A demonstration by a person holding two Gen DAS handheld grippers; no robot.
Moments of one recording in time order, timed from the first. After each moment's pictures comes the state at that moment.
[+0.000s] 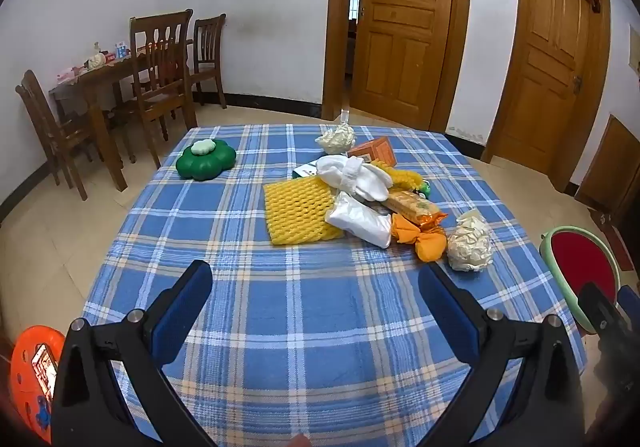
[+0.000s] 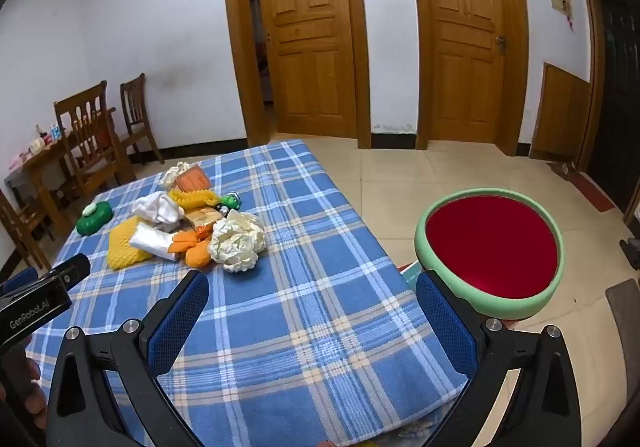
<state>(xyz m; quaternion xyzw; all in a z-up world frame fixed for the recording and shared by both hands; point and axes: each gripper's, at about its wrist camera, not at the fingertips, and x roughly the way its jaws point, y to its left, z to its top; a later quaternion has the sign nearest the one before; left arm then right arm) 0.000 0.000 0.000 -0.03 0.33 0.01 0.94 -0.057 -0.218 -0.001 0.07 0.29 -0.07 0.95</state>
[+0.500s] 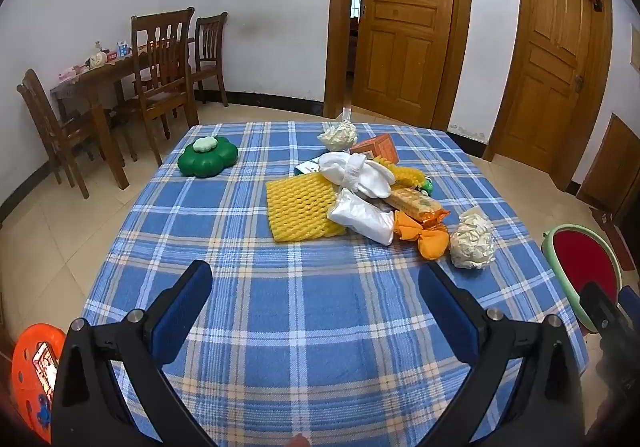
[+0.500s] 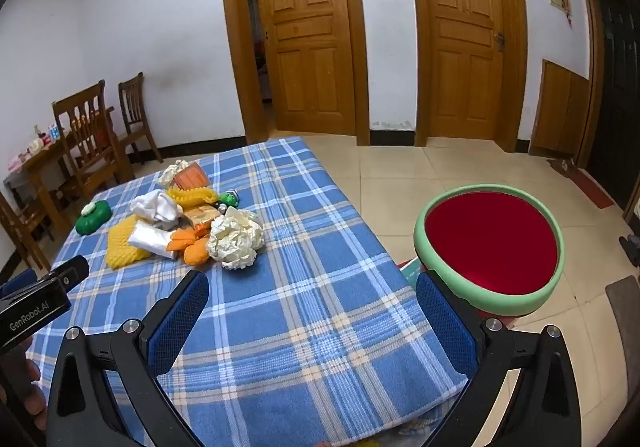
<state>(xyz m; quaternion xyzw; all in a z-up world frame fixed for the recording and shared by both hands) -0.003 0.006 -0.002 -0.04 0.33 0.01 0.94 -0.057 -0.219 -0.003 0.07 0.29 -0.07 0.95</state>
